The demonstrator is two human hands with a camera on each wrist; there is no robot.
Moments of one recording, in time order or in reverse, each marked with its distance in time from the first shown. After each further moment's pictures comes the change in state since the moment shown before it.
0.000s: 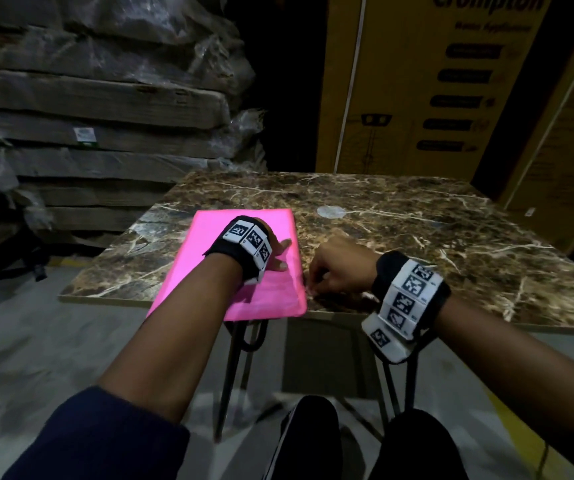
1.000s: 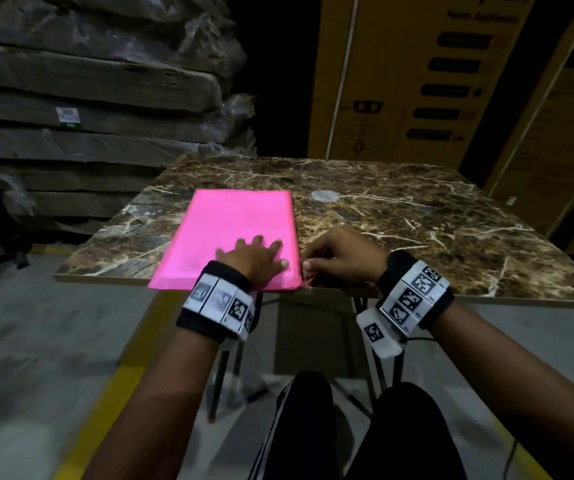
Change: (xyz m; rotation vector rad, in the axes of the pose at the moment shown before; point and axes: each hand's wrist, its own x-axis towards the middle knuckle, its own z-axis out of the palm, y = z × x) left_hand -0.110 0.052 0.033 -0.572 0.125 -0.105; right_hand -0.031 -0.019 0.009 0.336 0.163 0.094
